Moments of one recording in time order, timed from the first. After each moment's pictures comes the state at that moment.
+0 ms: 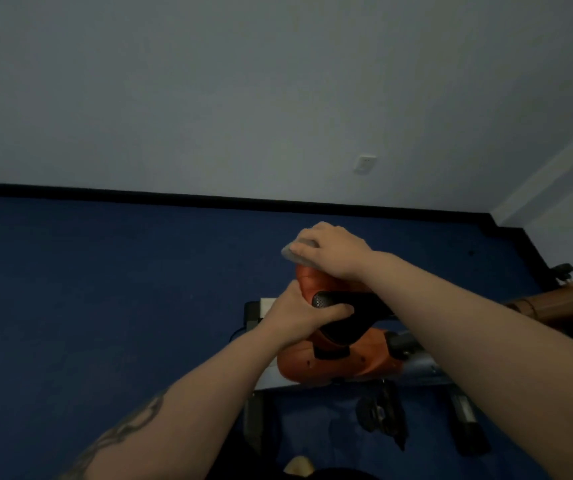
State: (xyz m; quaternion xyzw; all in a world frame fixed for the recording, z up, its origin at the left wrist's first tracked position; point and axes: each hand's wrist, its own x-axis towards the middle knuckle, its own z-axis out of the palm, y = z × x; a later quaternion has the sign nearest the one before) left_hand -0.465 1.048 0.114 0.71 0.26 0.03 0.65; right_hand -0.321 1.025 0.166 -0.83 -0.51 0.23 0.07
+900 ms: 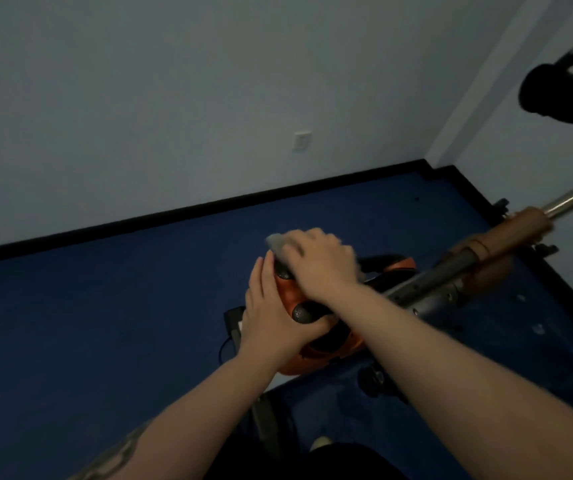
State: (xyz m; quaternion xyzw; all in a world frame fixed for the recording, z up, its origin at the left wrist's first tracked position) left_hand -0.465 1.056 0.125 0.85 0.24 0.05 0.46; right_hand -0.339 1.001 0.138 -0.95 -0.28 0.06 0.13
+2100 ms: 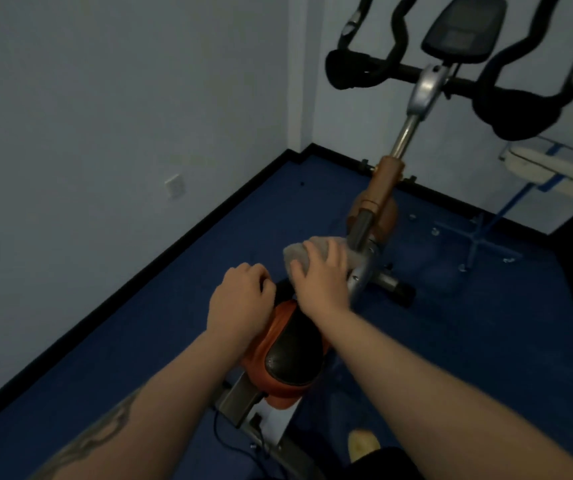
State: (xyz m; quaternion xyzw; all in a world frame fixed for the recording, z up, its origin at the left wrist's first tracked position) left_hand -0.352 1.089 0.153 0.97 -0.06 0.00 0.25; right_hand -0.338 0.947 0.119 -0.95 0.11 -0.05 0.29
